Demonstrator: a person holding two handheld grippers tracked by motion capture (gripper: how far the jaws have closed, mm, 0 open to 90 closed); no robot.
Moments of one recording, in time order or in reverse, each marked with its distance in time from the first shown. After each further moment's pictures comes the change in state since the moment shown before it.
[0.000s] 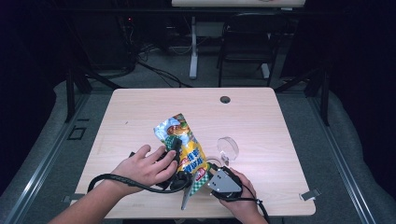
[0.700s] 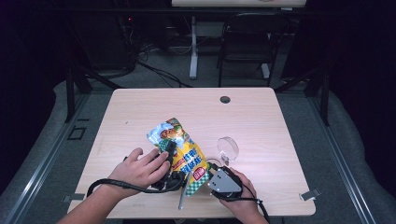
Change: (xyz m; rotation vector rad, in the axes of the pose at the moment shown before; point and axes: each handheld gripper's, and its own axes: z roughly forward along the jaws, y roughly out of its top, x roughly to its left) left arm -0.017 -0.007 0.003 0.003 -0.063 -0.134; right arm -0.001 0.000 0.000 -0.001 -0.005 -0.010
